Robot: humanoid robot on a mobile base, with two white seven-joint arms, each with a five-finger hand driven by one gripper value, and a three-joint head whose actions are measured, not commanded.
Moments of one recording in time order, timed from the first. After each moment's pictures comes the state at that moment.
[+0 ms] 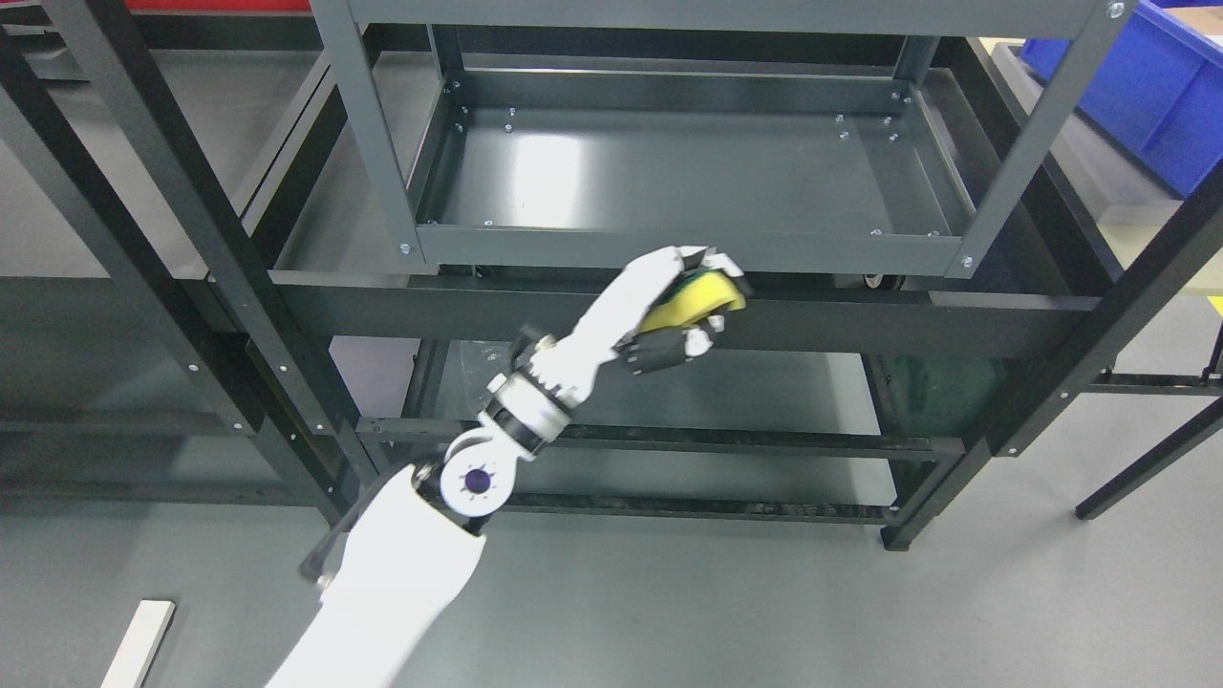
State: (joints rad) left arm -0.59 0.01 -0.46 -1.24 -0.16 -0.44 -0.09; right arm -0.07 0.00 -0.21 0.00 -0.11 0.08 -0.04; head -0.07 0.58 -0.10
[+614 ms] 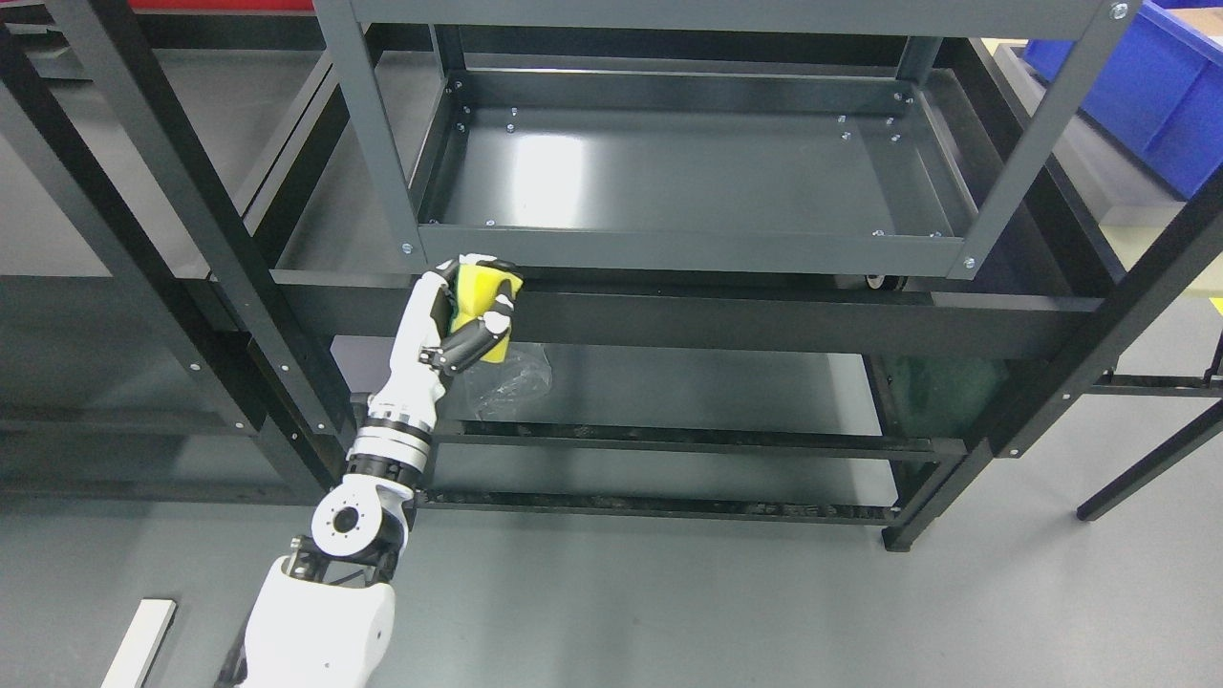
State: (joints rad) left arm -0.38 0.00 -0.13 -1.44 0.16 -0.10 -0.03; right arm -0.07 0.00 -0.21 0.00 -0.11 0.08 -0.04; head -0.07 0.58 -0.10
